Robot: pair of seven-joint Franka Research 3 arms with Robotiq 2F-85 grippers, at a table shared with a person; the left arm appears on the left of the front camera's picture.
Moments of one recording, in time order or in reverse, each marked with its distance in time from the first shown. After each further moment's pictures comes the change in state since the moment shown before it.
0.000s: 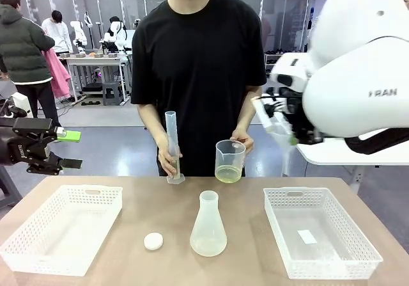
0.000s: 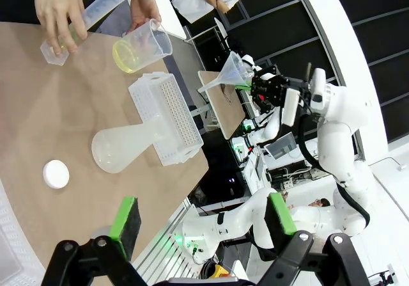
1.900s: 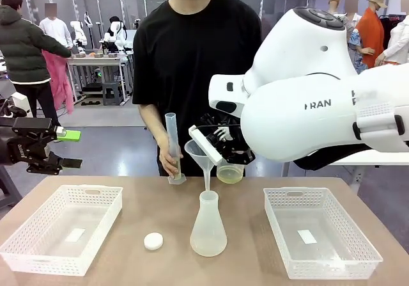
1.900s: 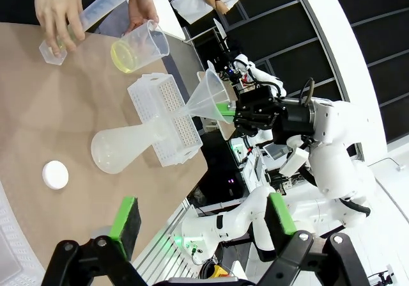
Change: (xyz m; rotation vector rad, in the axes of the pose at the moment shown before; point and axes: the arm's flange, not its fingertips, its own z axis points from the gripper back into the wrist) left arm 0.000 0.000 0.000 -0.004 -0.003 0.001; right arm 0.113 0.009 -0.020 -0.092 -0.349 0.413
